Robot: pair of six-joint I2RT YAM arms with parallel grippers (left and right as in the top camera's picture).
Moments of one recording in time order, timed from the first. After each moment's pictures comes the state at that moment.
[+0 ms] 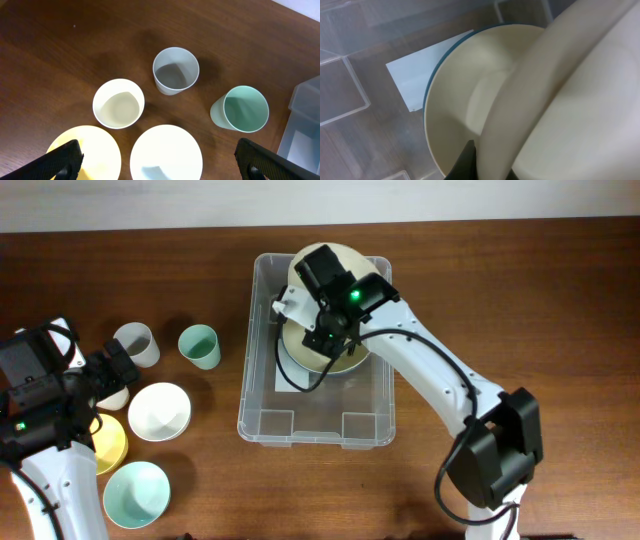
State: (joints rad) left arm 0.42 1.19 1.15 -0.80 0.03 -0.10; right arm 0.59 2.02 1.85 -0.99 -0.03 -0.56
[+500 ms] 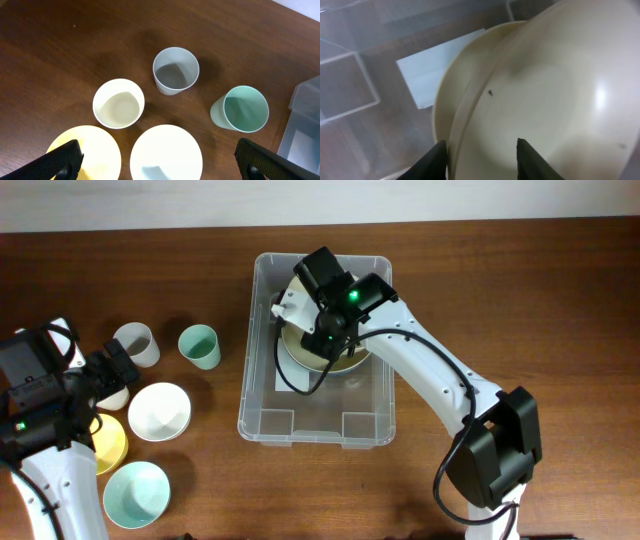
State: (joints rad) left arm 0.42 1.19 1.15 -0.80 0.03 -0.10; right arm 0.59 2.02 1.85 -1.02 -0.05 -0.57
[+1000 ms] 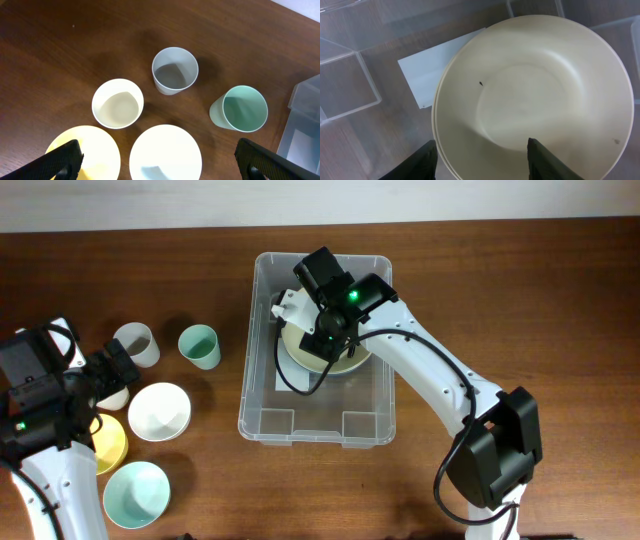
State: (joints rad) left arm 0.42 1.19 1.15 -0.80 0.03 -0.10; right arm 0.59 2.02 1.85 -1.02 -0.05 -0.57
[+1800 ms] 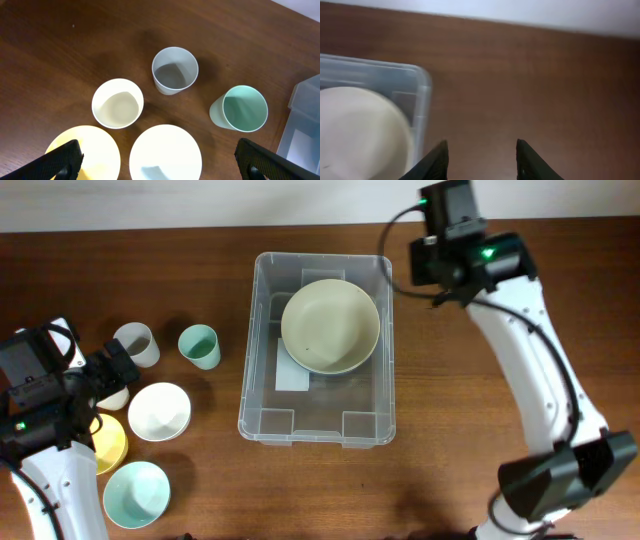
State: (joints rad) left arm 0.42 1.19 1.15 -0.80 0.03 -0.10; right arm 0.23 1.85 1.94 -1.04 0.28 0.13
